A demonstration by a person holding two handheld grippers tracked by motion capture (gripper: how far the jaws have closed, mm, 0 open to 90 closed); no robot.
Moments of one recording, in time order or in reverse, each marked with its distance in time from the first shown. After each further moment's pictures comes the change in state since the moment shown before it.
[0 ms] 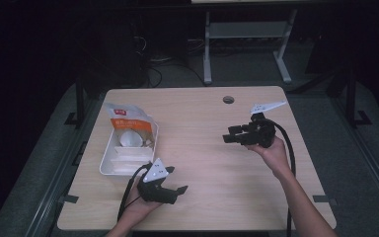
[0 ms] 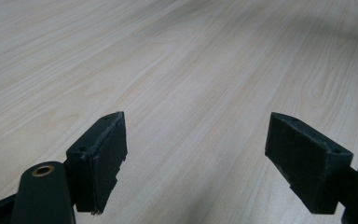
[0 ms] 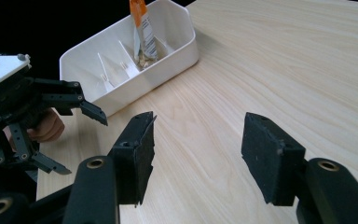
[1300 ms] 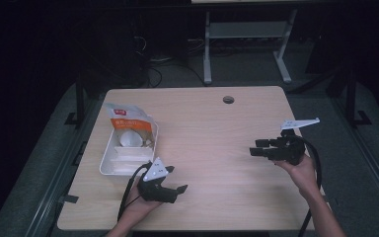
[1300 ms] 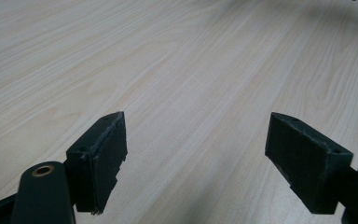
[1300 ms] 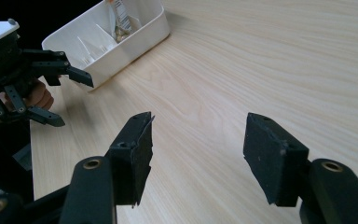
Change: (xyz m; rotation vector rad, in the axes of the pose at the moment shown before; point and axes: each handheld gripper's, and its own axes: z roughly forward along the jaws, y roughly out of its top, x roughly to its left) left arm 0.002 0.000 0.002 0.003 0.004 -0.010; right arm -0.008 -0.062 -0.061 -0.018 -0.086 0.086
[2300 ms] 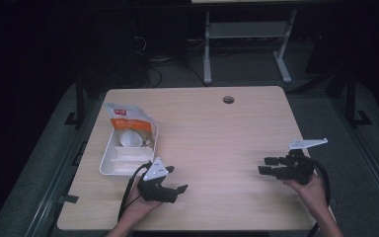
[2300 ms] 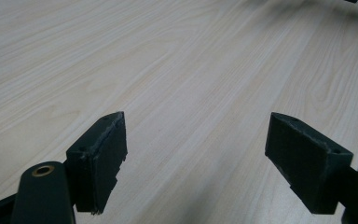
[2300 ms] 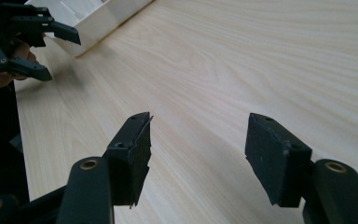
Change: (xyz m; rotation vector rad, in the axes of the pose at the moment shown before) left arm 0.000 -0.001 0.001 0.002 -0.002 -0.016; right arm 0.003 -0.054 -0.012 0.048 -0.041 0.032
